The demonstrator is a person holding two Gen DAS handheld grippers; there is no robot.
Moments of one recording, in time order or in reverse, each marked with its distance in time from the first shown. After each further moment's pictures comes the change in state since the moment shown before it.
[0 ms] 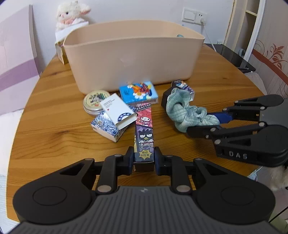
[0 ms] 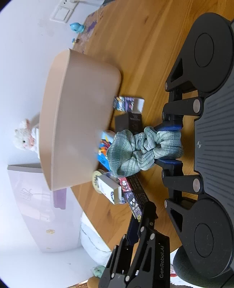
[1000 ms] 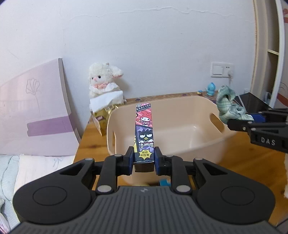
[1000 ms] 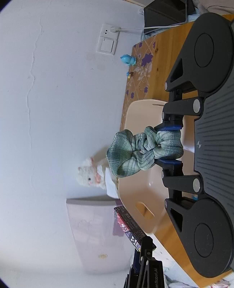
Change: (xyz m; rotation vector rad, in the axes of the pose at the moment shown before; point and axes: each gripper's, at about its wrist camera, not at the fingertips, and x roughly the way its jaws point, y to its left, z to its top) left arm -0.050 0.023 0.126 -0.018 -0.274 0.214; right arm -0.037 -0.068 0.126 0.079 -0.304 -0.152
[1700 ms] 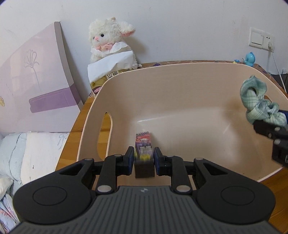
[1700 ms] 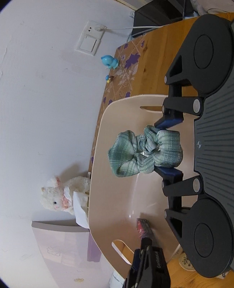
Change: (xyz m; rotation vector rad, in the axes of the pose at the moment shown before) left arm 0.152 -0.007 0.002 -0.043 0.252 0.152; right arm 0.103 -0.001 -0.011 -0.031 0.187 -0.115
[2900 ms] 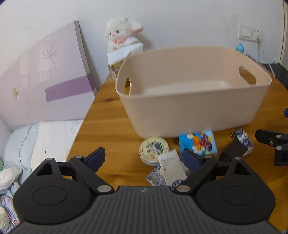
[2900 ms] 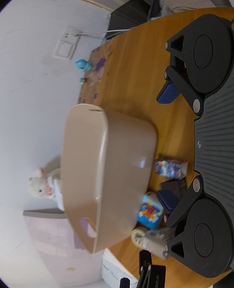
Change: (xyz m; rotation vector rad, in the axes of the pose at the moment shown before) left arm -0.087 0.012 -0.099 0.016 -0.011 0.032; right arm -0.060 0.000 -0.087 0.035 0.074 0.047
